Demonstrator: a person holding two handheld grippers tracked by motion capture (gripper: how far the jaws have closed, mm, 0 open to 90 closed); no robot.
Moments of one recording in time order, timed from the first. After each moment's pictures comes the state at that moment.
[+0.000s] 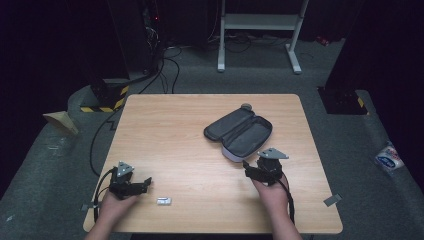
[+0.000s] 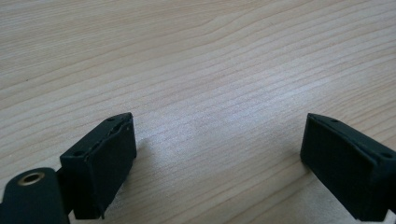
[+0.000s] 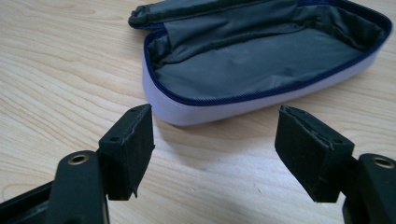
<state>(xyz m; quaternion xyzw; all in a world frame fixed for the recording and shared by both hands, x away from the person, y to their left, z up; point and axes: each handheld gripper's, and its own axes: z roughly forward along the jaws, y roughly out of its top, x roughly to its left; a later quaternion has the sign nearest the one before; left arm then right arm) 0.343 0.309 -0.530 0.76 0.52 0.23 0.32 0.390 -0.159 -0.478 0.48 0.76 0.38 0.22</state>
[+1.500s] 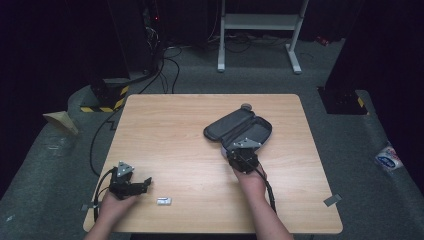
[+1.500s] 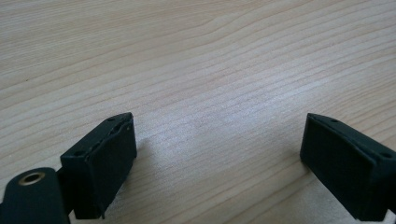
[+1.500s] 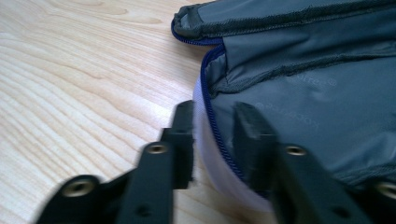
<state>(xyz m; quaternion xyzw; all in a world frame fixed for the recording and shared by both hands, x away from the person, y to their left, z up) 0.343 0.309 -0.530 0.75 0.52 0.23 0.32 0.430 -0.098 -0.494 0.45 0.79 0.38 0.18</state>
